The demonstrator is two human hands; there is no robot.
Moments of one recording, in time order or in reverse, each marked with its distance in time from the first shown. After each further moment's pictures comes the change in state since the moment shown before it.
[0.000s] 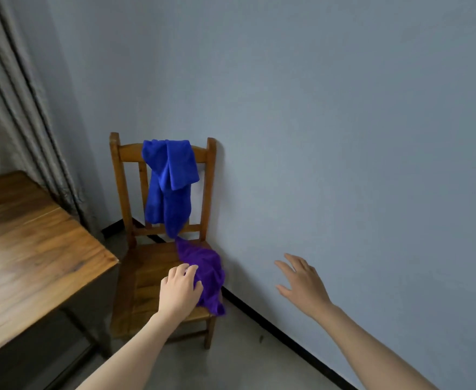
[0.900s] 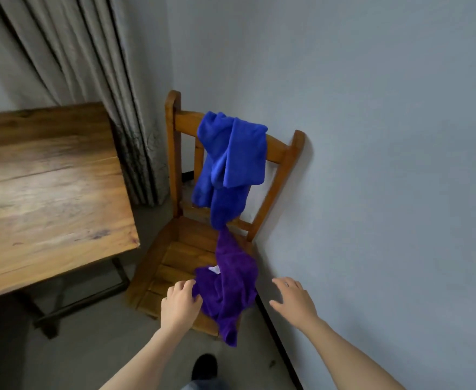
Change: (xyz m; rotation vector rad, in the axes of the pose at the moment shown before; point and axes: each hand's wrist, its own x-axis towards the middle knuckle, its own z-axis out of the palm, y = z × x) left_hand 0.129 -0.024 0.083 -0.226 -0.072 -0.682; right_hand 0.258 0.024 0.109 0.141 -0.567 -0.242
